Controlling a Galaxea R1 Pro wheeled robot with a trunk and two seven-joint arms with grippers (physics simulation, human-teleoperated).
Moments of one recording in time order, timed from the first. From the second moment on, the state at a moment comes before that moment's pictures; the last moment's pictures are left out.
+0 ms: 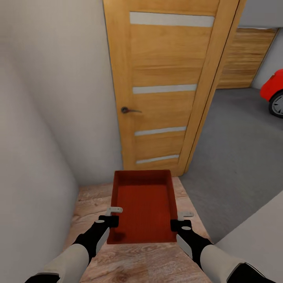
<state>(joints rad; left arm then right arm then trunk) -0.70 -0.13 0.02 -0.34 -0.08 0.15 0.09 -0.73 0.05 0.59 -0.21 -0.55 -0.01 -0.29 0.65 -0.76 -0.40</state>
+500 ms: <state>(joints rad) -0.71 -0.13 0.02 -0.33 -0.08 0.14 0.09 -0.73 0.05 0.59 -0.21 -0.55 -0.01 -0.30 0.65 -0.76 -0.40</state>
